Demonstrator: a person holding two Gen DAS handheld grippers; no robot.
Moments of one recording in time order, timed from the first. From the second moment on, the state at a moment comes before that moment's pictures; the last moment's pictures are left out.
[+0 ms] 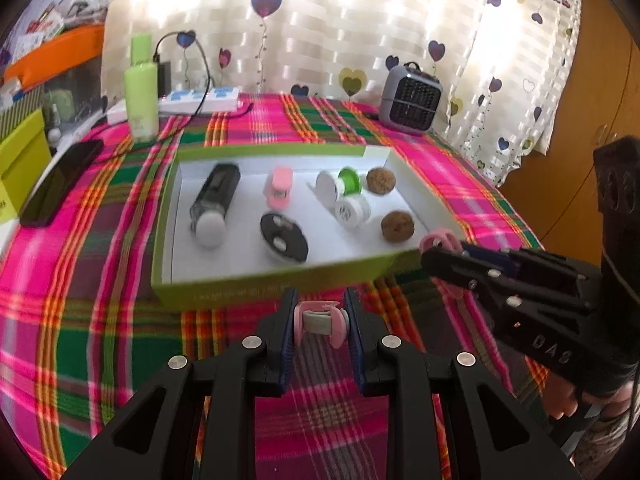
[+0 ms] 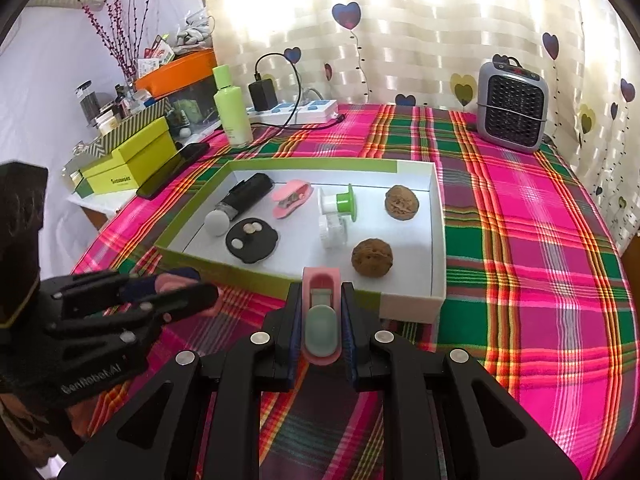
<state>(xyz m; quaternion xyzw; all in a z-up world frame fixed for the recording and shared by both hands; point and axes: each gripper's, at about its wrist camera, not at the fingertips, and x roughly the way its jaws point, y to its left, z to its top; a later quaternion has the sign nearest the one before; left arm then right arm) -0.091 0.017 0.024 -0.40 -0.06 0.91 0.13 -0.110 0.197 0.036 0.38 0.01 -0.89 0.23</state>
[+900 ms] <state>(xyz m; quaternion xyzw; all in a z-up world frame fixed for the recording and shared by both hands) -0.060 0.018 0.004 -0.43 -0.03 0.89 0.12 -0.099 0.193 0.037 0.38 0.01 -0.89 0.24</state>
